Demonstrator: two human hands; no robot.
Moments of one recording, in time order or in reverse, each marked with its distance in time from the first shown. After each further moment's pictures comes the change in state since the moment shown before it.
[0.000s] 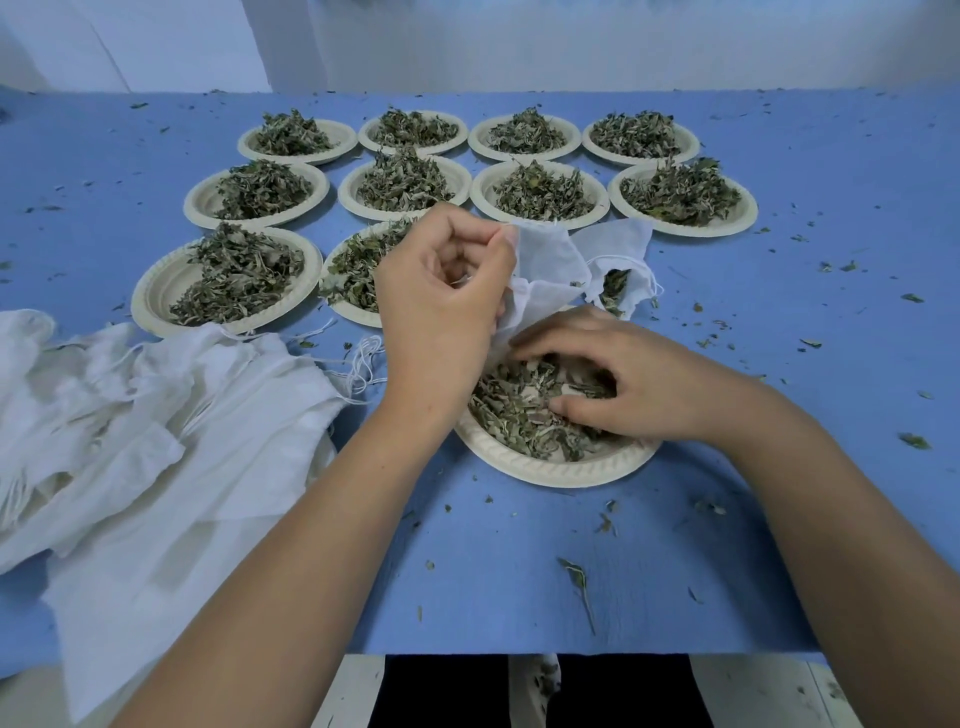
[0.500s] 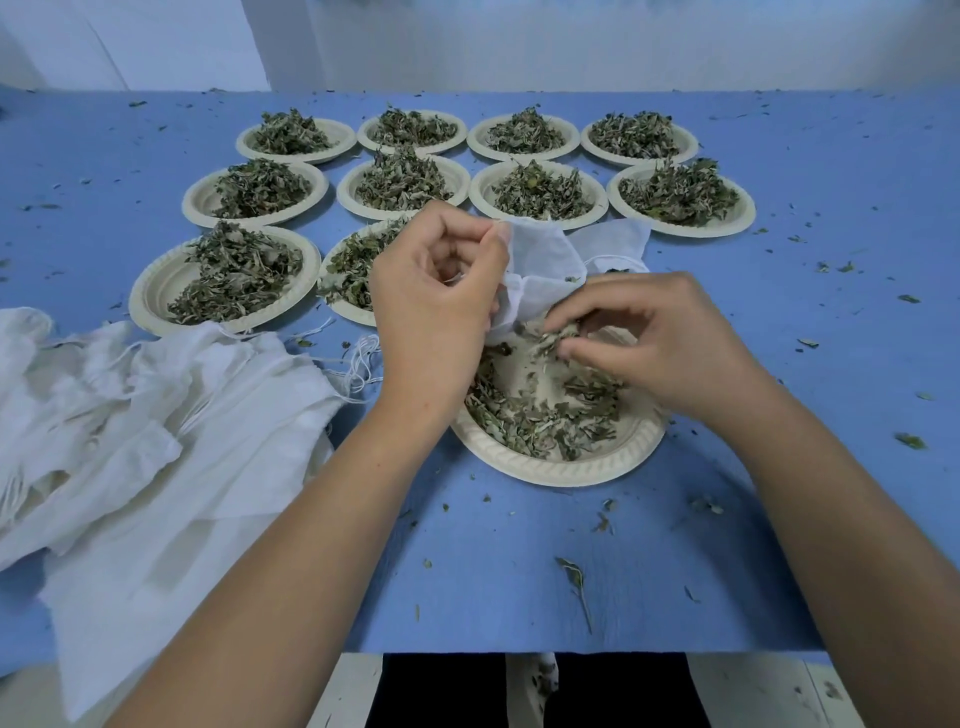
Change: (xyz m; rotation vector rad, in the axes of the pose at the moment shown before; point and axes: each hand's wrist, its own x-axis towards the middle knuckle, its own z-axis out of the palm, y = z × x) left_hand 0.001 -0.002 -0.002 0.003 0.018 0.007; right_hand -0.001 -0.006 -0.008 0.281 0.389 -0.011
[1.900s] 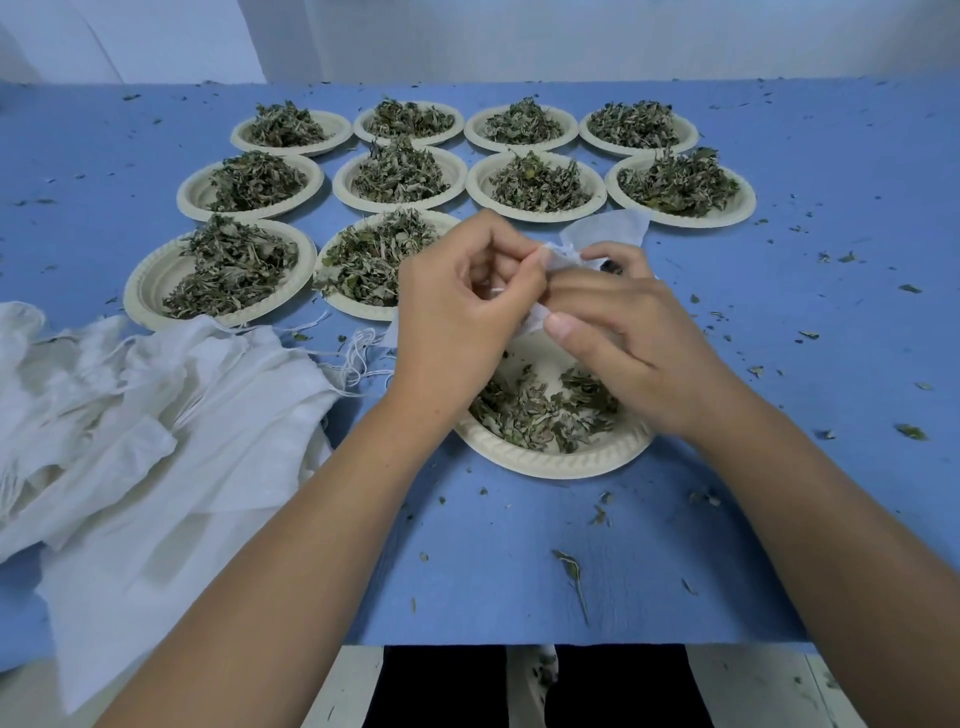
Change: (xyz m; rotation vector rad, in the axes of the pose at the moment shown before) left_hand -0.007 0.002 0.006 0.090 -0.208 0.085; right_hand -0.003 -0.001 0.013 -0.243 0.043 -0.252
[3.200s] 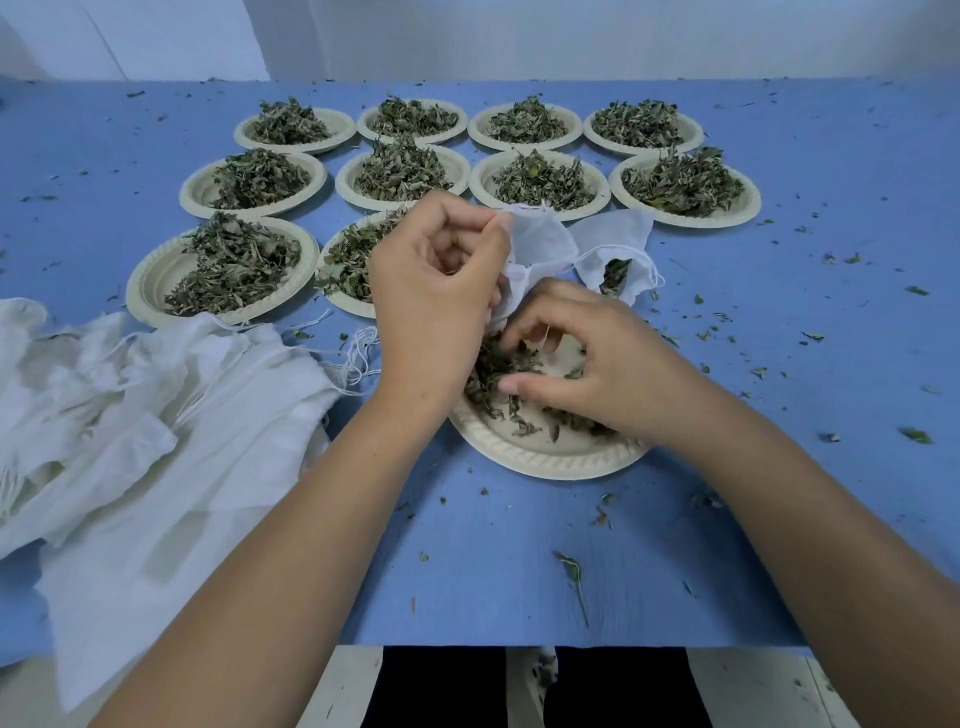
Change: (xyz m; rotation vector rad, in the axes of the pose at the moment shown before) left_hand 0.006 -0.001 -0.004 -0.083 0.202 -0.105; right_hand 0.004 -0.005 0.012 0.130 -0.225 0.286
